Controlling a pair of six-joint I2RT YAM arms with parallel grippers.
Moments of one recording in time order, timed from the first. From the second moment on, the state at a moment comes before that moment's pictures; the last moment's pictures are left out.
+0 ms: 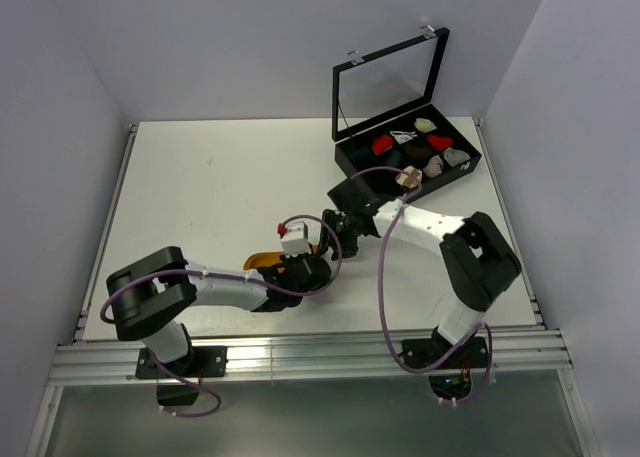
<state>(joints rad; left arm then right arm) -1.17 1.65 0.73 0.11 -0.69 -1.04 0.66 1.72 1.07 -0.51 -0.20 0.80</state>
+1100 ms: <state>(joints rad) -0.93 1.35 0.30 0.43 -0.33 -1.34 0.70 1.79 0.87 0.09 -0.47 0.76</state>
